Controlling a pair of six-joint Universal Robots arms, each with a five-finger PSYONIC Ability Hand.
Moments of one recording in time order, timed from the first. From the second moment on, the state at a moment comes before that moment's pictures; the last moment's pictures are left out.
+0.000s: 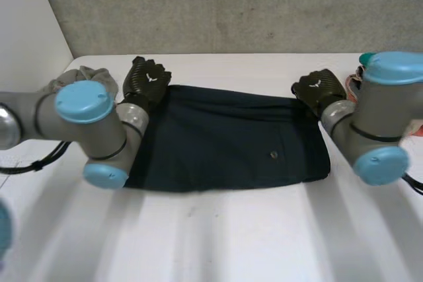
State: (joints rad) left arm 4.26 -2.34 -1.19 3.59 -1.56 3.89; right arm 1.92 -0.88 1.16 -0.08 1.50 2.53; left_hand 1.13 1.20 1.19 1.20 1.01; right_hand 1.08 1.17 1.19 1.20 1.02
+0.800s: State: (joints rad) left arm 4.21 -2.03 -1.52 3.61 -1.56 3.57; right arm 1.85 -1.00 1.46 0.02 1.40 2.69; left_hand 0.19 0.21 0.21 0.20 0.05; right_hand 0.39 0.39 0.39 0.39 0.22
